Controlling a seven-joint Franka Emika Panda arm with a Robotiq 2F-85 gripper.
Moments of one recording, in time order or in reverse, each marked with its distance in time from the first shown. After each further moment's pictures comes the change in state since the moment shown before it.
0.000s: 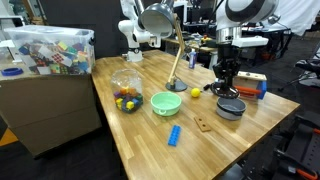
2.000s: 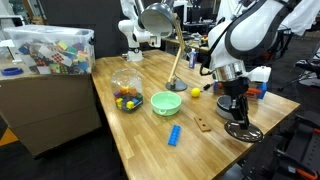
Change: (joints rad) arm 0.112 0.136 0.117 -0.110 0.034 -0.006 -0.261
